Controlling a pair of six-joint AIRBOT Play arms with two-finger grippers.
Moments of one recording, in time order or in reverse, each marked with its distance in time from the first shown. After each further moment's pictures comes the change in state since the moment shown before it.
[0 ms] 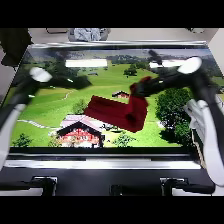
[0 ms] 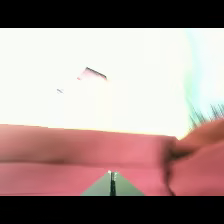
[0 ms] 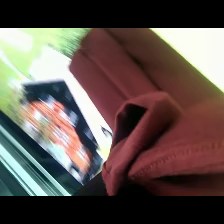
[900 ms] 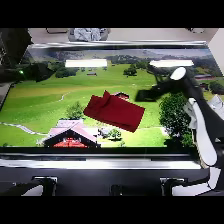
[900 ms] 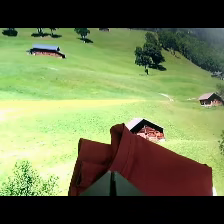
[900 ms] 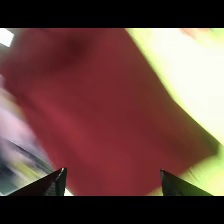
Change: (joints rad) left arm 0.232 0.276 -0.049 0.080 -0.124 0.017; right arm -0.106 -0.138 -0.037 -0.222 0.028 -0.042
